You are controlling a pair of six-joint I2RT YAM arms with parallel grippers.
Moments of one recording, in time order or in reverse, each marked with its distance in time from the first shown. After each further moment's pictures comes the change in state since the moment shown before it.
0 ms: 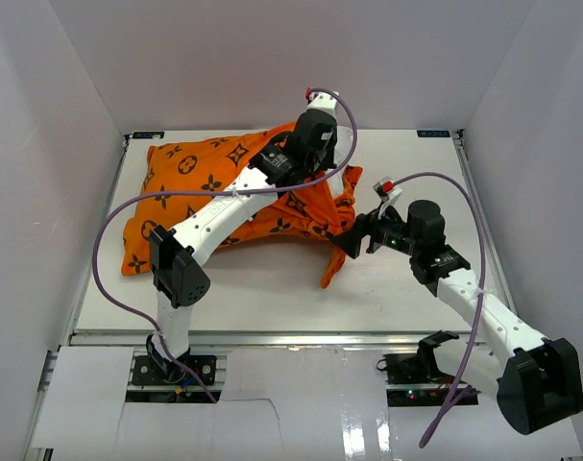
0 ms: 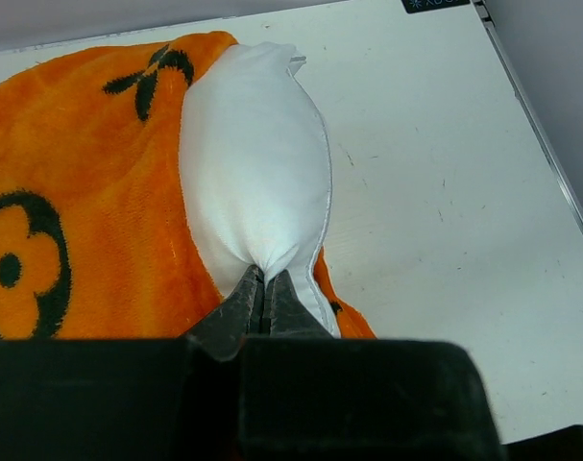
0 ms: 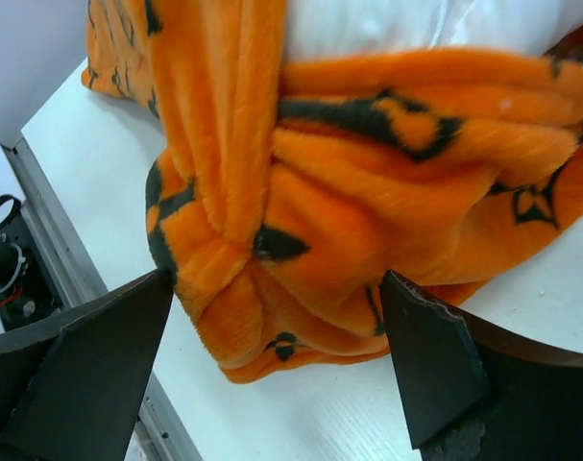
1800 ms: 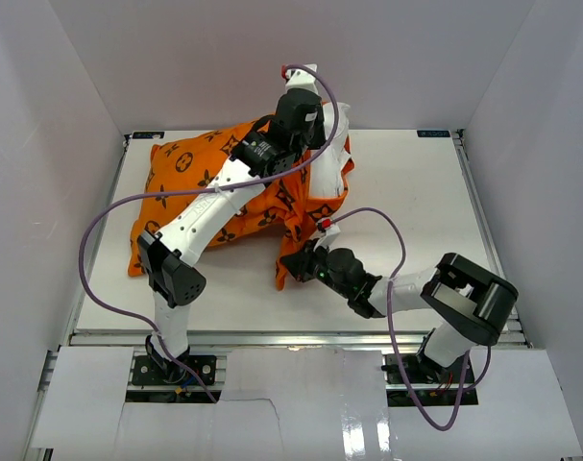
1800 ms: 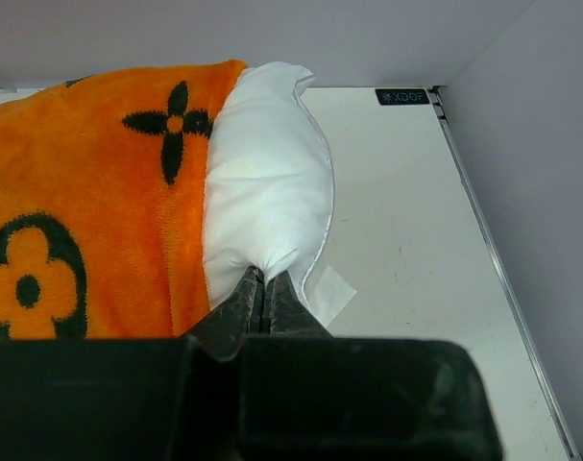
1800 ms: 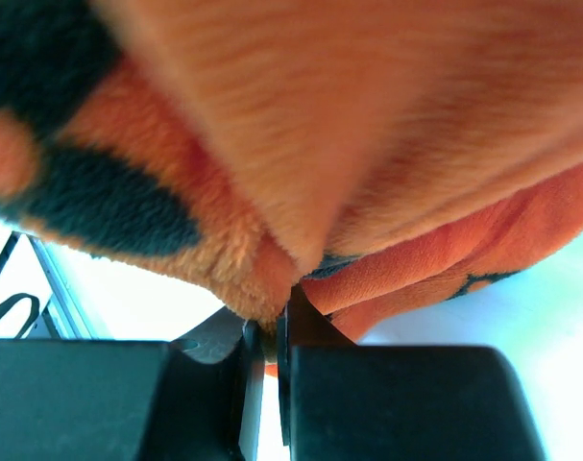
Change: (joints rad) left arm 0.035 -0.020 0.132 -0.028 -0.024 -0.095; right arm 0.598 0.556 -0.167 0.799 0.682 0.425
